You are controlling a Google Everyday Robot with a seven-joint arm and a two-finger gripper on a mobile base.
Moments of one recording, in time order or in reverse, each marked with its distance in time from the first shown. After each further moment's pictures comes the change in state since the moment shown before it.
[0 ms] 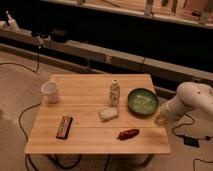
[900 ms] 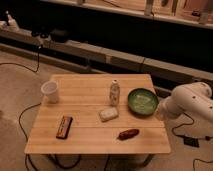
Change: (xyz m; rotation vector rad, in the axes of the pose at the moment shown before) arm 0.013 -0.021 -0.028 0.007 0.263 0.024
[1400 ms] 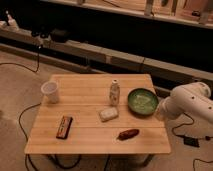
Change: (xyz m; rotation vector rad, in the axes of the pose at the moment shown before) arm -0.013 0.003 0.006 -0.026 -0.045 0.006
